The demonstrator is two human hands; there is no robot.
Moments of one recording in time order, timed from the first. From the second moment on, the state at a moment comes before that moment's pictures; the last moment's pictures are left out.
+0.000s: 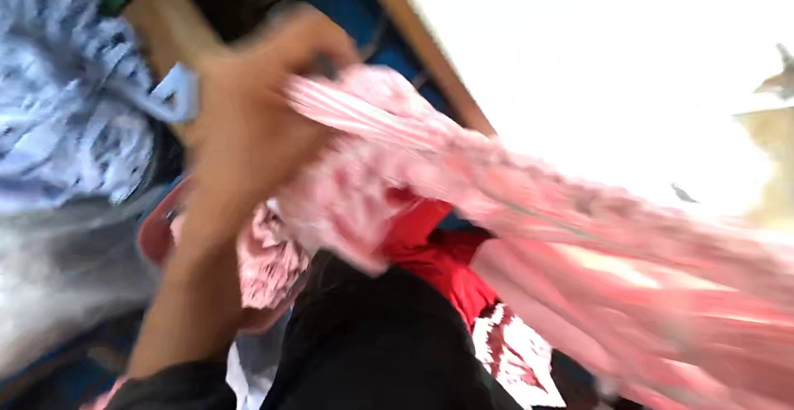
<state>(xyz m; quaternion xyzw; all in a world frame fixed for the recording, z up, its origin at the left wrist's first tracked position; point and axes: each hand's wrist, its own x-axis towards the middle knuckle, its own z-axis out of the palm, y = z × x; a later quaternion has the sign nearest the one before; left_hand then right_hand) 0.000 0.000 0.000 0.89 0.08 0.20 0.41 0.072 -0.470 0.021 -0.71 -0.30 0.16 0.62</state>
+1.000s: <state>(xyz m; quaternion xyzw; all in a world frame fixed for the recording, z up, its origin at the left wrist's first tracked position) 0.262 -0.211 -0.049 0.93 -0.29 0.14 0.16 0.163 -0.388 -0.061 -0.96 -0.15 -0.09 0.23</state>
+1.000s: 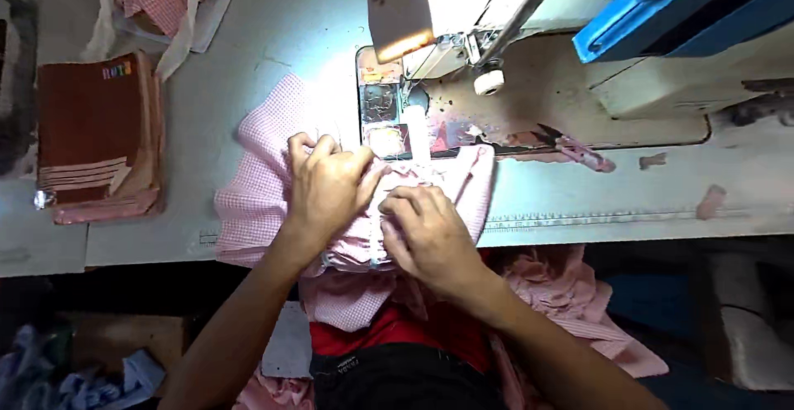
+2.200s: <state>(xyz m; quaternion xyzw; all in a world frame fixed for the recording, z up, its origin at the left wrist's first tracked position) 0.323 -0.272 -0.065 0.93 -0.17 0.08 0.31 0.245 -0.432 -0.053 -0.98 -0.11 -0.07 0.12</state>
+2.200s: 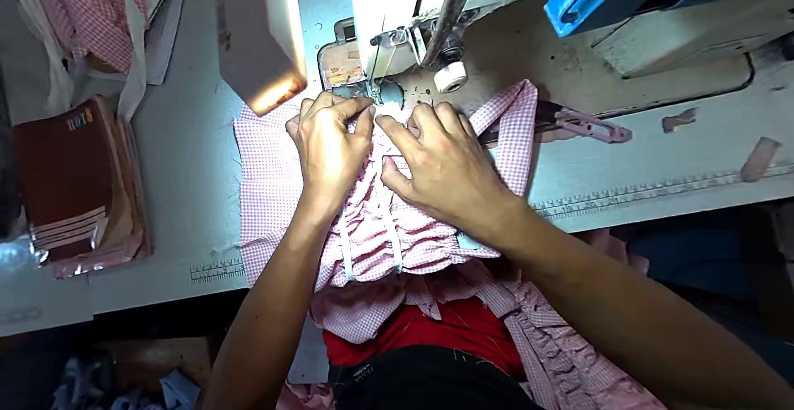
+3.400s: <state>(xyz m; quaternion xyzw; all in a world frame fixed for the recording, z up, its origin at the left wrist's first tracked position) 0.313 -0.228 -0.059 0.86 -0.47 0.07 0.17 0.248 -0.442 -0.058 -0.95 -0.08 -0.12 0.28</state>
